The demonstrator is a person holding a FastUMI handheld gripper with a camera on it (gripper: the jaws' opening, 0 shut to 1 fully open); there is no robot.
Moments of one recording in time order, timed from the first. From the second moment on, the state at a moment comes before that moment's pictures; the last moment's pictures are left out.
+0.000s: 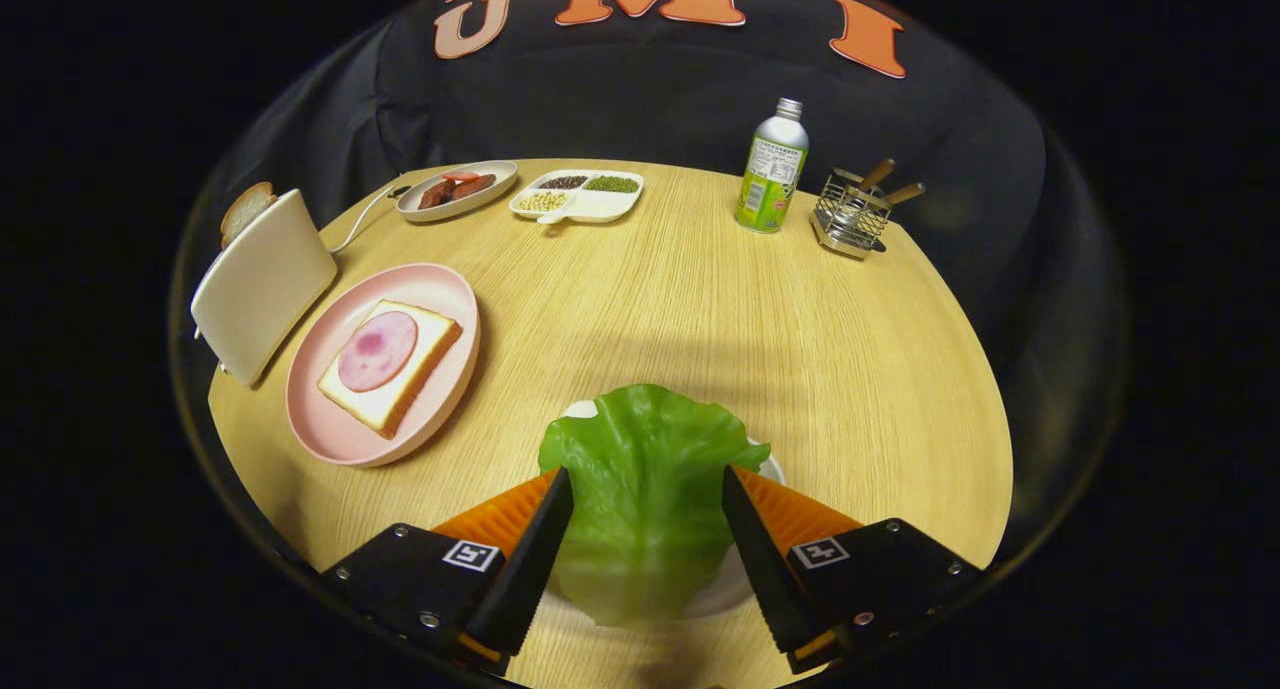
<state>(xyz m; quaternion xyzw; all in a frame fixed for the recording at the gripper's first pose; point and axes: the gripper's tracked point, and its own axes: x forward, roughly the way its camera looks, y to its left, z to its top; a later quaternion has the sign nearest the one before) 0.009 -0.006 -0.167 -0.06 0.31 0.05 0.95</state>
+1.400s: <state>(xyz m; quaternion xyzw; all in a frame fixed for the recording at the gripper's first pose) 0.016 0.001 -0.142 0.05 0.29 0.07 0.95</state>
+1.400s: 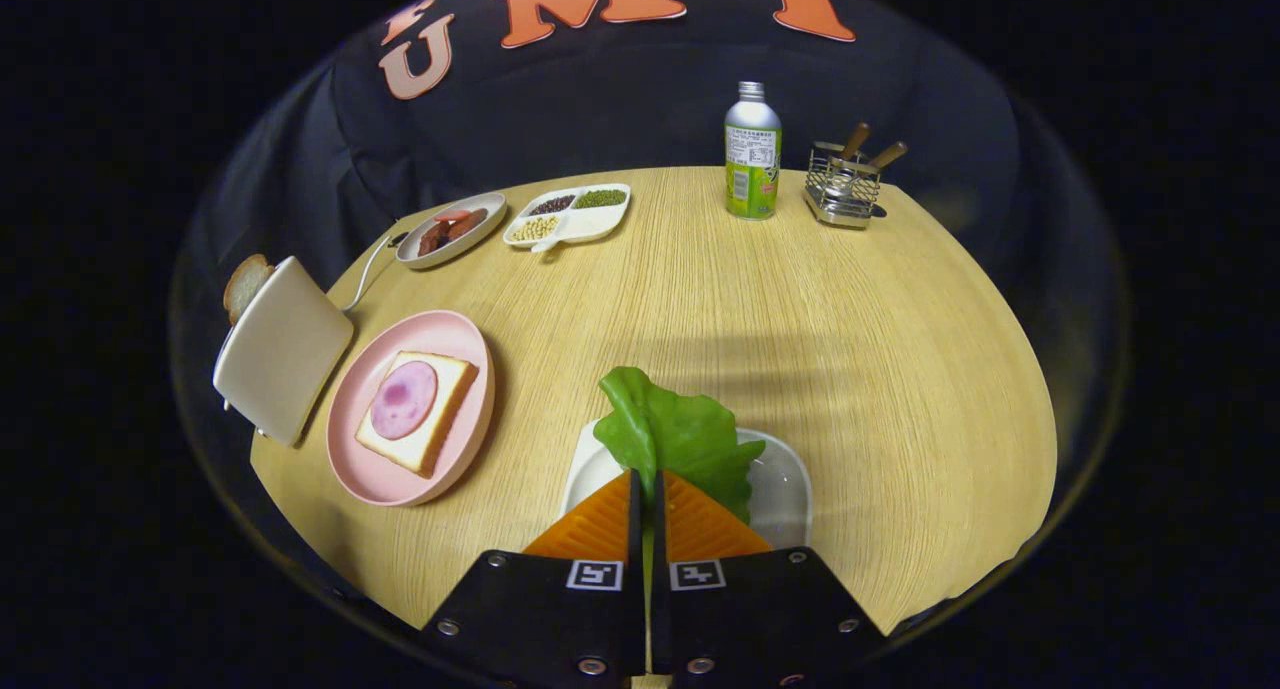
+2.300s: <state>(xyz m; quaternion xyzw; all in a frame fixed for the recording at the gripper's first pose) 0.037 0.110 -0.057 0.06 0.19 0.19 0.96</state>
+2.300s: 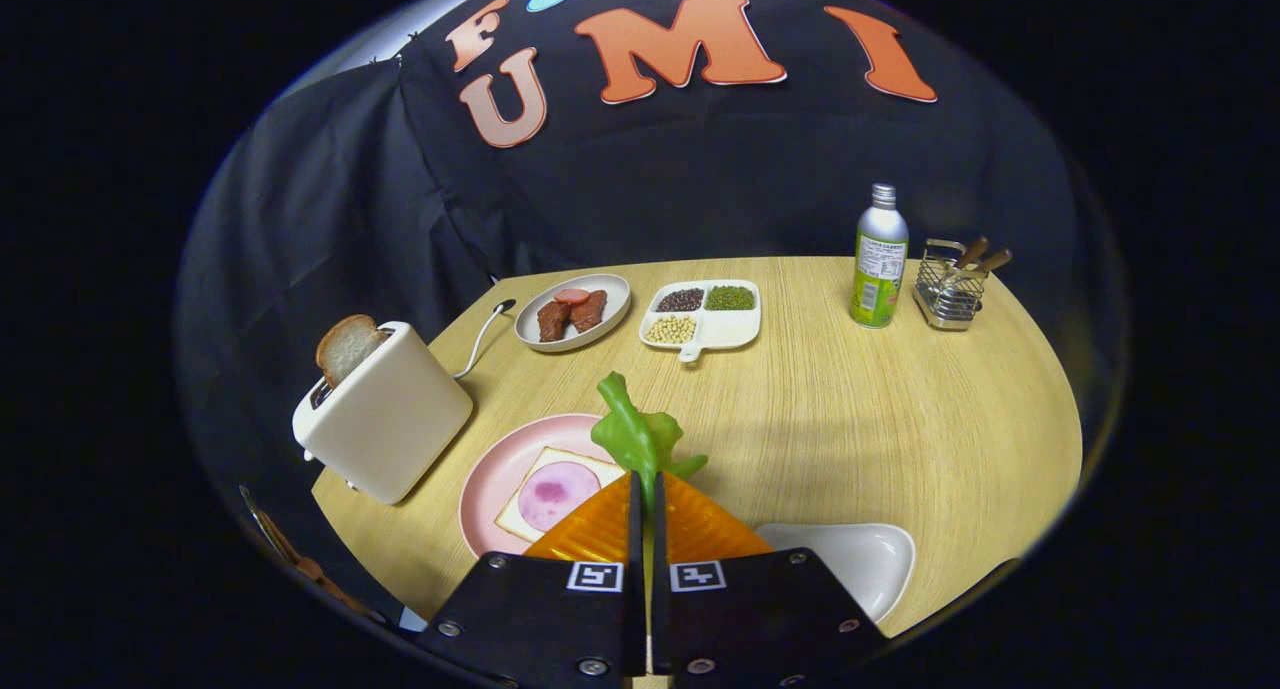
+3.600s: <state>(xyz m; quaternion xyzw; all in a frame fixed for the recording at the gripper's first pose) 0.047 0.224 -0.119 -0.01 0.27 0.24 0.93</state>
